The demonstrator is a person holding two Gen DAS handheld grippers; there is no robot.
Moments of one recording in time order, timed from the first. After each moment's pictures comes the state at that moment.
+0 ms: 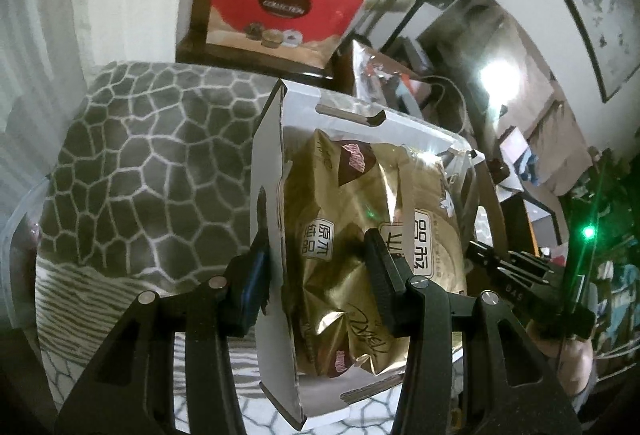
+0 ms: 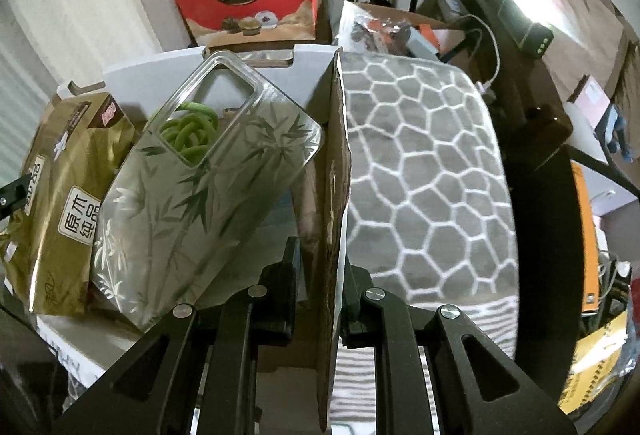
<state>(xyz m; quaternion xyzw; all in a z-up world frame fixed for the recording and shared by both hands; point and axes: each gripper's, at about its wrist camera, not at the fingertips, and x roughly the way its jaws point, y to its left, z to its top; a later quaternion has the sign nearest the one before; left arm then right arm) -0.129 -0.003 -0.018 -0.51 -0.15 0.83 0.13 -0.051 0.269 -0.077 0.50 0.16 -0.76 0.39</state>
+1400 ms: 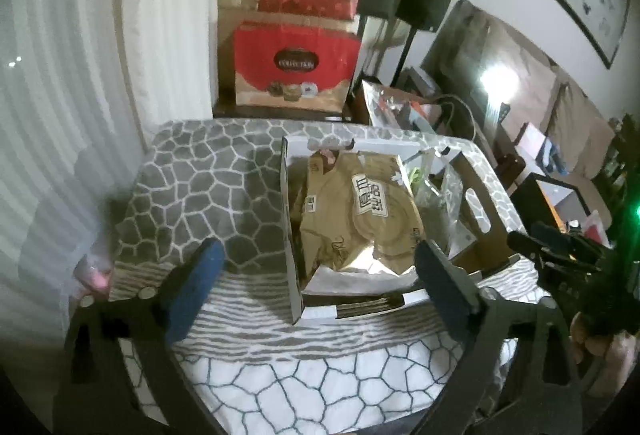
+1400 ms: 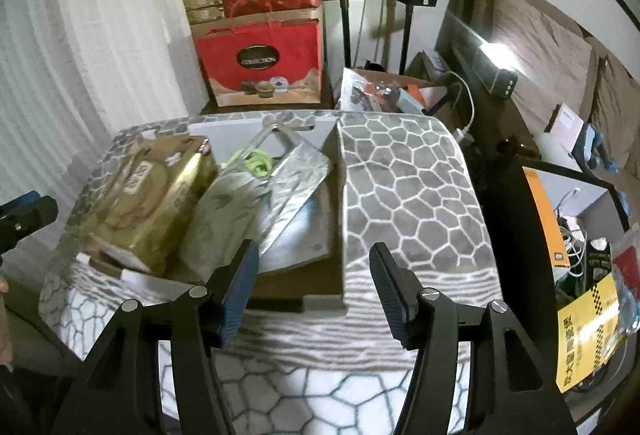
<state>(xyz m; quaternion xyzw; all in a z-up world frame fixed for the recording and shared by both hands) -0.046 -0.006 0.029 -0.41 -0.05 0.90 0.08 0.023 0.318 -0.026 0.39 0.10 -0.82 0.40</state>
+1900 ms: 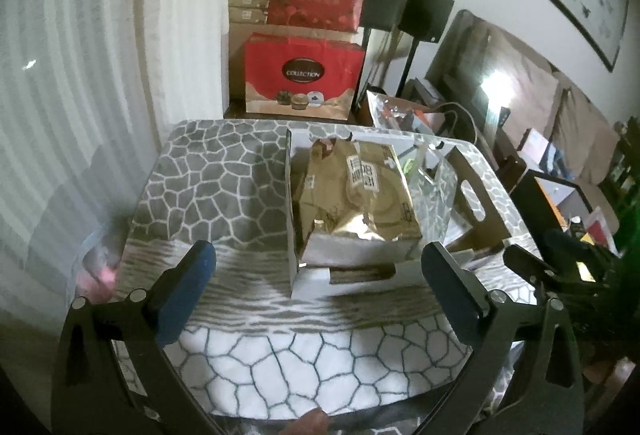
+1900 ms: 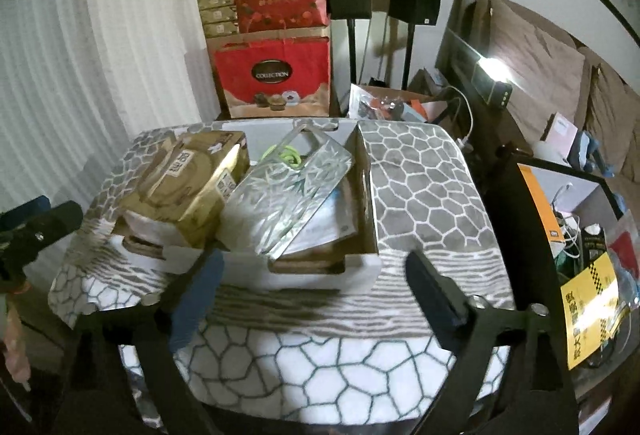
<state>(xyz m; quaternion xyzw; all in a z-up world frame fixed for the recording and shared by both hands) -0.008 -0.002 0.024 -0.39 -0.05 0.92 0.06 0.072 0.333 -0.018 0.36 0.08 -0.84 0.40</state>
